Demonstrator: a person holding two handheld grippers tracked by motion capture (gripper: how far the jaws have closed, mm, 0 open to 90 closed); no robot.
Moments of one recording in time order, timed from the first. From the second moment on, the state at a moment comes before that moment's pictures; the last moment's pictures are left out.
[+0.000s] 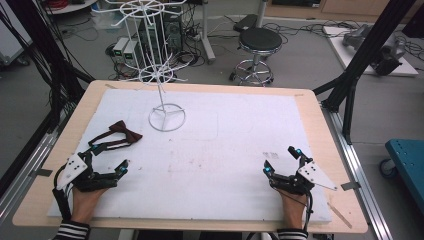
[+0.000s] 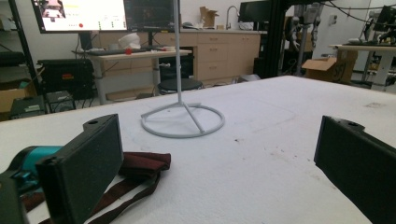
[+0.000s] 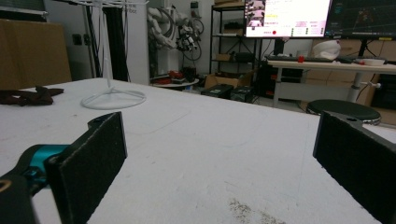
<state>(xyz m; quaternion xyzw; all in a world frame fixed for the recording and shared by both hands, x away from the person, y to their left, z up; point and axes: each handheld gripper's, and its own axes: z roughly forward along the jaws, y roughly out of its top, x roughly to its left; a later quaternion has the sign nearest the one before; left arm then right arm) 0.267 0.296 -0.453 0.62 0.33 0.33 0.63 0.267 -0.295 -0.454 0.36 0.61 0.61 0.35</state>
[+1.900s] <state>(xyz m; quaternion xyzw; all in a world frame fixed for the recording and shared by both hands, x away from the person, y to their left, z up) 0.332 0.307 -0.378 0.76 0.30 0.30 0.50 0.266 -0.295 -0.454 0.36 0.61 0.61 0.35</state>
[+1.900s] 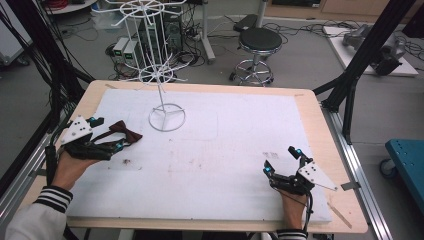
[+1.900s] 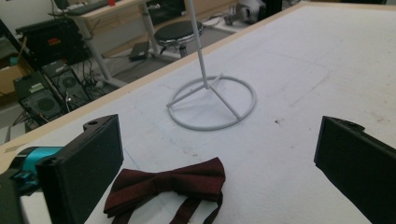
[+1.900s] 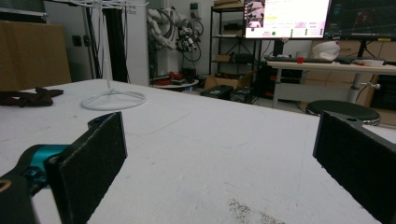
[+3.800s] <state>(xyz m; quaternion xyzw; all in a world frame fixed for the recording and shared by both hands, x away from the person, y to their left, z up) 0.447 0.312 -0.373 0.92 0.15 0.14 0.33 0.266 -0.295 -0.454 0.36 0.61 0.61 0.36</state>
